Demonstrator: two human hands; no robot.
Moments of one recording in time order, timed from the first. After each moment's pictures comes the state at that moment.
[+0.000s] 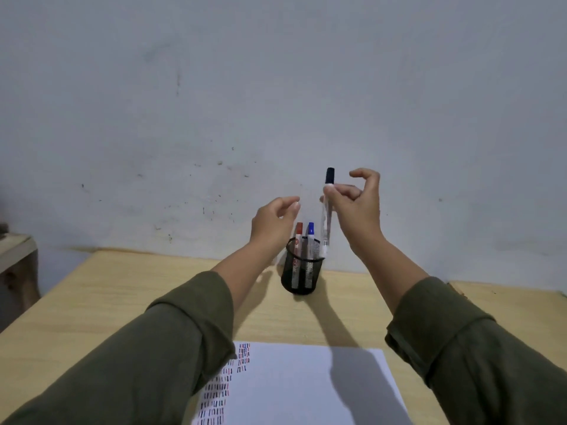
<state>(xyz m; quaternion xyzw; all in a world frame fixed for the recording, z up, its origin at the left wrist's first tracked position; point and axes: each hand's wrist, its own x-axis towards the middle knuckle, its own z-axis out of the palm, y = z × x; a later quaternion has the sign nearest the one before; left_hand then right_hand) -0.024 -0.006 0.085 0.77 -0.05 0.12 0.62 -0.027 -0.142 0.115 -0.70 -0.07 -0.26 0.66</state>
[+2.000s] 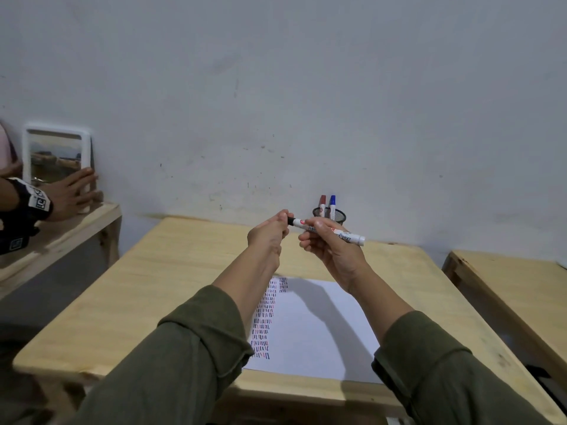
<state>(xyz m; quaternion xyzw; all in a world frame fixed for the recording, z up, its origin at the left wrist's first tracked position) -0.162 0.045 0.056 0.55 0.15 0.03 0.82 -0.177 -0.082 0.040 -0.58 -0.18 0.02 0.80</state>
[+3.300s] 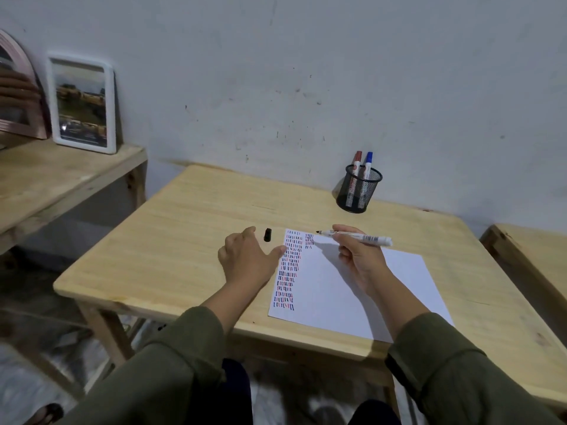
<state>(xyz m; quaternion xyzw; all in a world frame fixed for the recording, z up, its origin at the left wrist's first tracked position) -0.206 0.112 -0.071 0.93 0.18 0.10 0.31 -0.180 -0.082 -0.046 -0.65 0.04 0.02 0.76</state>
